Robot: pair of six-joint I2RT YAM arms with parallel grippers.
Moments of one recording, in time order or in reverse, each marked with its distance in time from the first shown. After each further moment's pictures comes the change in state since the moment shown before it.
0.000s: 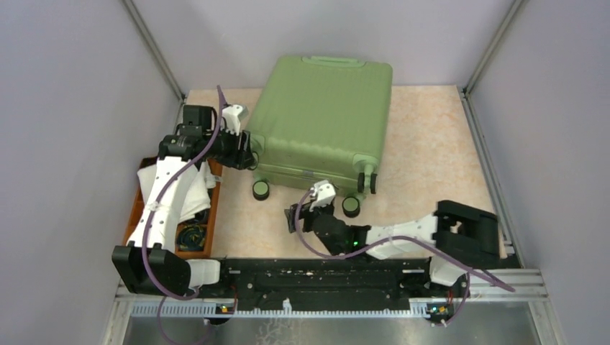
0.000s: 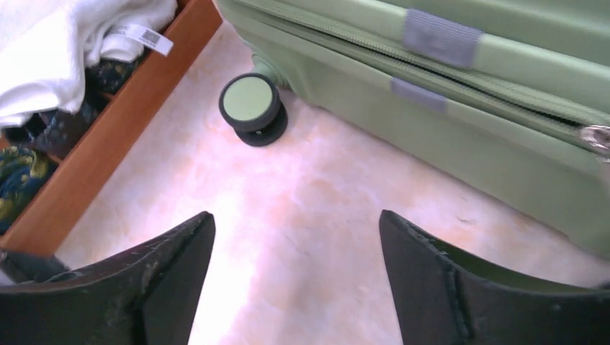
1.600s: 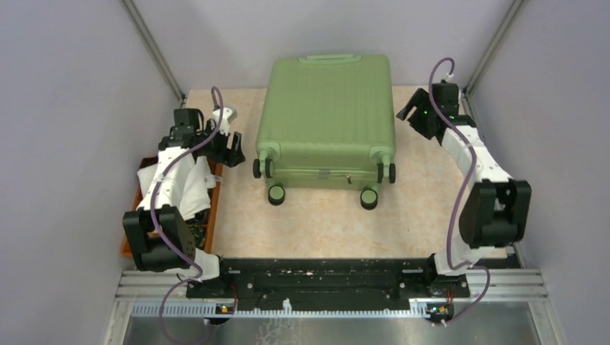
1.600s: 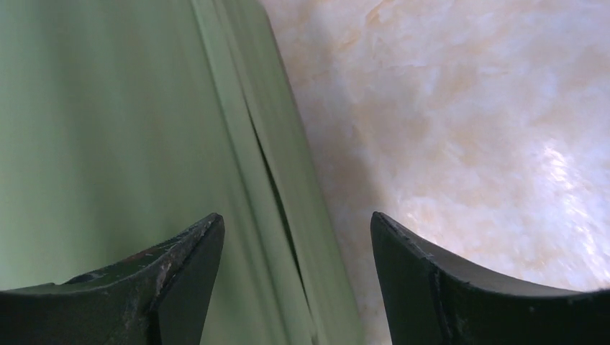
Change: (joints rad) left arm 0.195 0.133 -0.091 0.238 0.089 0.245; right arm -1.294 -0.146 0.570 -1.073 -0.782 0.203
